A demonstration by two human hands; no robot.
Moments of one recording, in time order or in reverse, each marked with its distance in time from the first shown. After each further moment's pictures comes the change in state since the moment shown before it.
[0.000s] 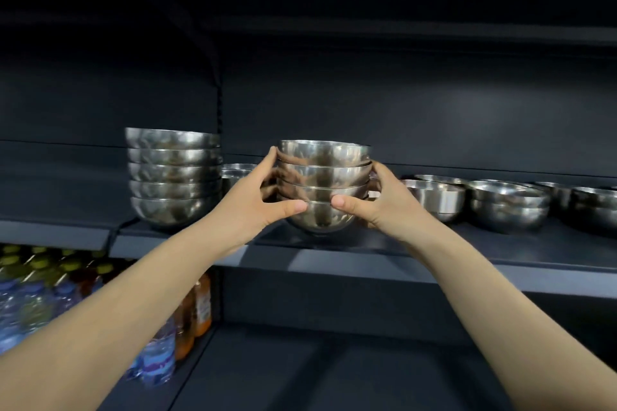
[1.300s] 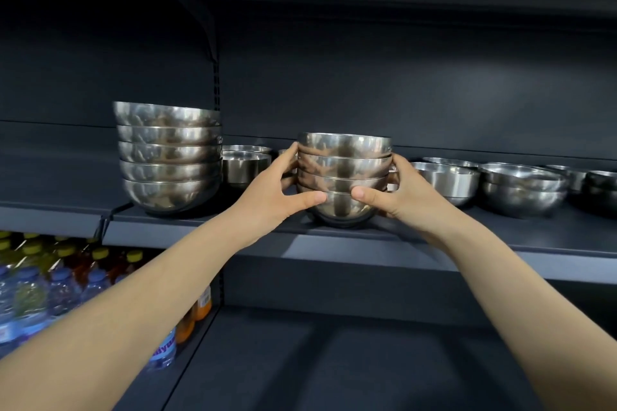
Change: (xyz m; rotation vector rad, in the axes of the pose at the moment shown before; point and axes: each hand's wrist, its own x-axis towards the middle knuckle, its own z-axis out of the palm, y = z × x) left_hand 0.016 -0.023 0.017 0.065 -0.014 -0.052; right_hand 0.008 0.024 -0.008 -0.062 0.006 0.084
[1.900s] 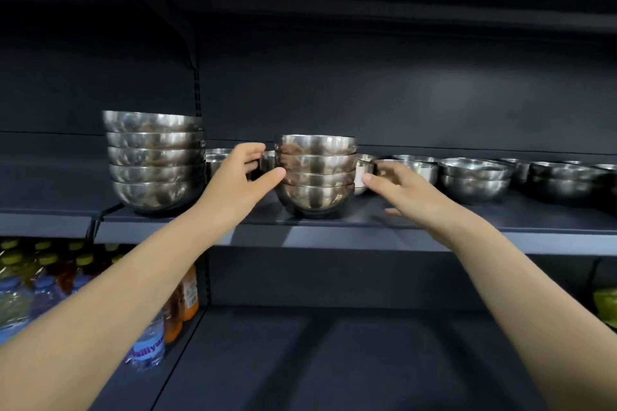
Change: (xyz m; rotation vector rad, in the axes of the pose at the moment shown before) left_hand -0.031 0.033 -0.009 0.133 0.204 0.041; right_hand -0.044 -0.019 -0.033 -0.198 0.090 0.180
